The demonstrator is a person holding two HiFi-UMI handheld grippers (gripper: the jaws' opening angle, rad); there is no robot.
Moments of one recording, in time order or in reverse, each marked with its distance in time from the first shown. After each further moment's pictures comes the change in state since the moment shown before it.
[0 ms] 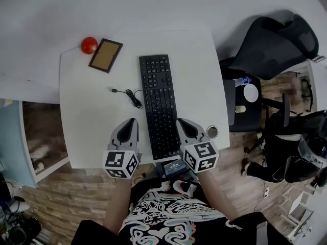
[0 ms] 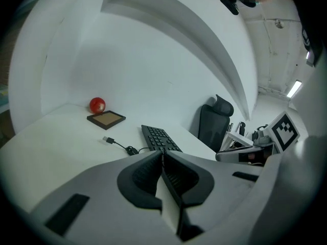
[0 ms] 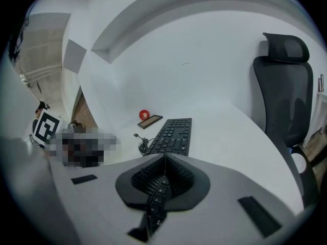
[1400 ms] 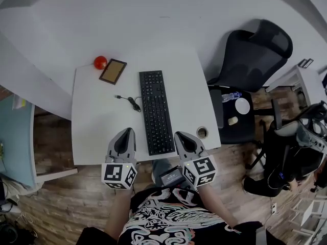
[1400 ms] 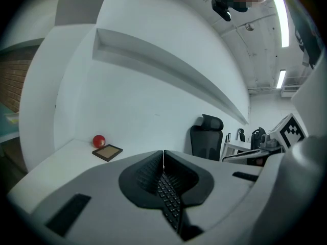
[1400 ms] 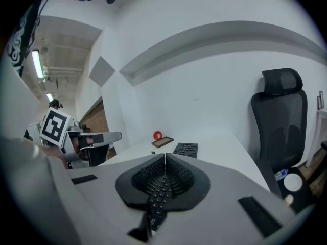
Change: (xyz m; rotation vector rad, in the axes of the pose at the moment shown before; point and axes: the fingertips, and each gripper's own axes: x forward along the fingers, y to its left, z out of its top) left arm -0.116 -0.074 0.047 0.136 -0.269 0.017; right arm -0.130 0.056 0.016 -0.128 -0.244 0.032
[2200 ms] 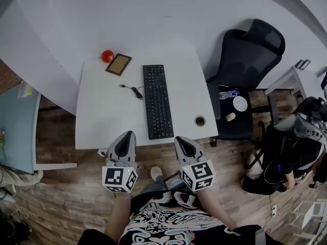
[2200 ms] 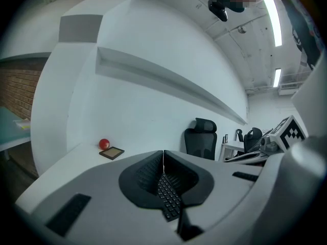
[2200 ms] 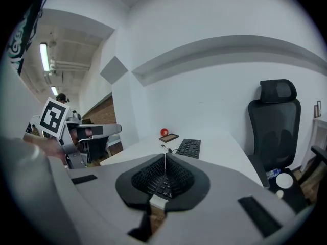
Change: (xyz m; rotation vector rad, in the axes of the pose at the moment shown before) left arm -0.098 -0.045 -0.002 0.033 -0.054 0.018; right arm -0.083 0.052 -0.029 -0.060 -0.002 0.009
